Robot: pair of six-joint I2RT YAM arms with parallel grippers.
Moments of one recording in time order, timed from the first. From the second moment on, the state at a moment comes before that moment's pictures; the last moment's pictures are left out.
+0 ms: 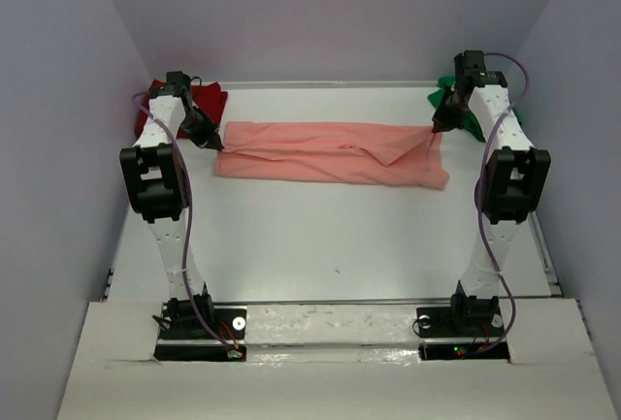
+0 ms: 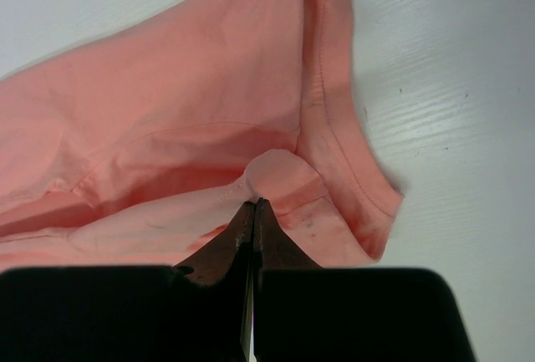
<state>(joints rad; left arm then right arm) 0.11 2.16 1.88 -0.98 0.24 -0.62 -0.03 2.08 2.00 -1.00 0.00 0.43</state>
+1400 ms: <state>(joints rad) 0.11 2.37 2.14 -1.05 0.25 -0.65 -0.06 2.27 2.18 -1.00 0.00 0.42</state>
